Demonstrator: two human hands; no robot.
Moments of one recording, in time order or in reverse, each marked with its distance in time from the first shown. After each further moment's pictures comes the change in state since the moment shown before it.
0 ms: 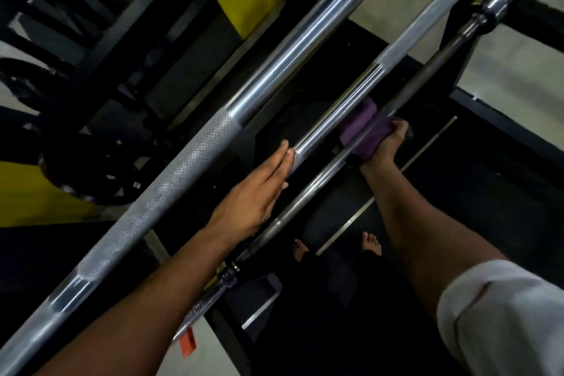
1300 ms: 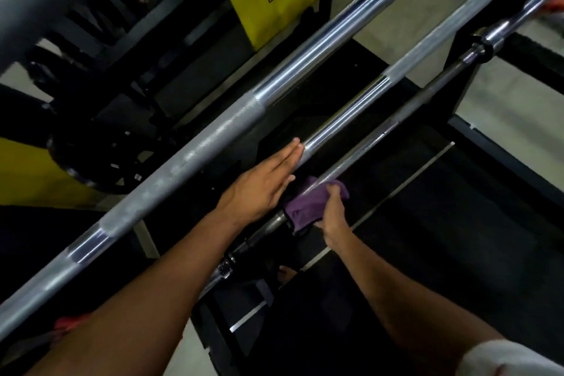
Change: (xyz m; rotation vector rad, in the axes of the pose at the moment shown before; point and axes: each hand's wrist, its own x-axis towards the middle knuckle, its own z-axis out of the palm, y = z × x) left_hand -0.003 -0.006 0.007 0.071 0.045 -0.013; right_hand -0.073 0.128 -0.061 -0.585 -0.120 0.174
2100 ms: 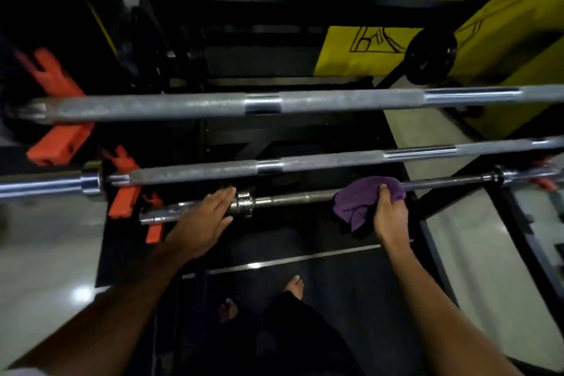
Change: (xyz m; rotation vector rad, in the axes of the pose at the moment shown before) left_hand -0.288 -0.019 0.127 -0.123 0.201 -0.652; right_hand -0.129 -0.056 -0.005 -0.930 0.131 -0.717
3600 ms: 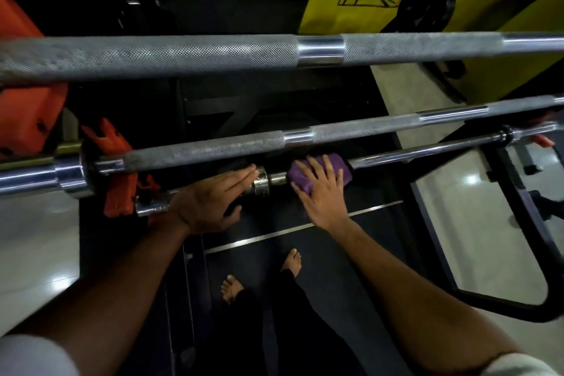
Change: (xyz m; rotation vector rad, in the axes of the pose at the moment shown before) left_hand 0.026 -0.045 -0.007 -0.034 -0.043 0.477; right_hand -0.030 0.057 0.162 -0.865 -0.336 -0.602
